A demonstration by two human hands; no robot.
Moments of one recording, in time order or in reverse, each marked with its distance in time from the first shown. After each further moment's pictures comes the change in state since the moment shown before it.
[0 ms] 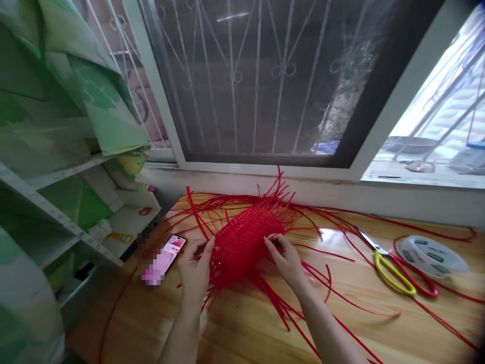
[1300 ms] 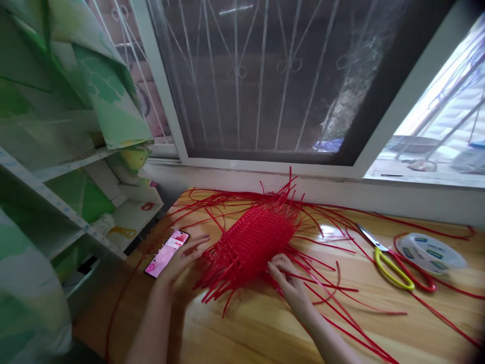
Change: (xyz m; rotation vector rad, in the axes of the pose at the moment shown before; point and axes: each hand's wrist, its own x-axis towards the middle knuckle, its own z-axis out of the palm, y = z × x) left_hand 0.040 -0.065 -0.070 -0.039 -0.723 -0.205; right_hand -0.060 0.005 -0.001 0.177 -0.092 0.106
